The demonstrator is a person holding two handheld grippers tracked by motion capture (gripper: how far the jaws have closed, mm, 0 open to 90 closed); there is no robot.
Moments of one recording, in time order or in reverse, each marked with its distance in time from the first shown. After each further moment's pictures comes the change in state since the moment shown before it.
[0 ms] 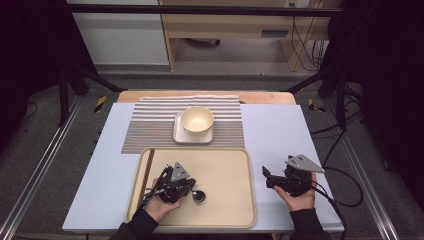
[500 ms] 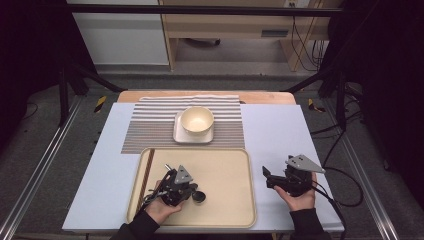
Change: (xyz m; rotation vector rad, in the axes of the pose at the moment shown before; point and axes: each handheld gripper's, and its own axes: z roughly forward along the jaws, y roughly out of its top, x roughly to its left) left arm -0.006 -0.002 0.001 0.045 -0.045 0.026; right arm 0.000 0.000 -0.001 -0.002 0.001 -0.003
